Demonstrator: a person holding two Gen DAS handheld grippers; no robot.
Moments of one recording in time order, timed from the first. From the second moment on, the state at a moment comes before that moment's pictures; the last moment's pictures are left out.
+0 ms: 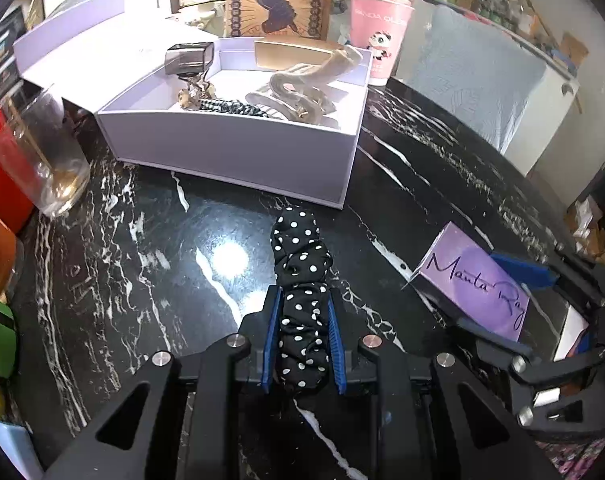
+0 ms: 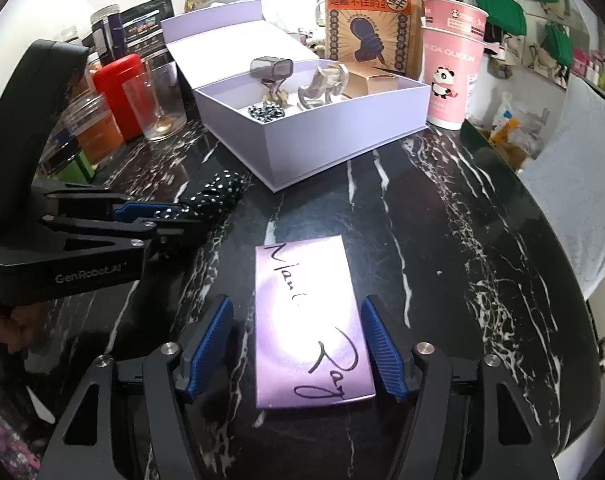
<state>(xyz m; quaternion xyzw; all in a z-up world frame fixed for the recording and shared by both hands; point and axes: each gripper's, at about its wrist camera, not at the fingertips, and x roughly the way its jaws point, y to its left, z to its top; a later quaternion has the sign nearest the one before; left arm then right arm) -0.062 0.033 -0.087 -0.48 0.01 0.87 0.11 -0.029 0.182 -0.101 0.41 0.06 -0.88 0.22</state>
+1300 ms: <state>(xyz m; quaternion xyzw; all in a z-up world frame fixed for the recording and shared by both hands) -0.051 0.022 -0.049 -0.46 -0.03 0.88 0.13 -0.032 0.176 -0.068 0.40 0.04 -0.88 0.26</state>
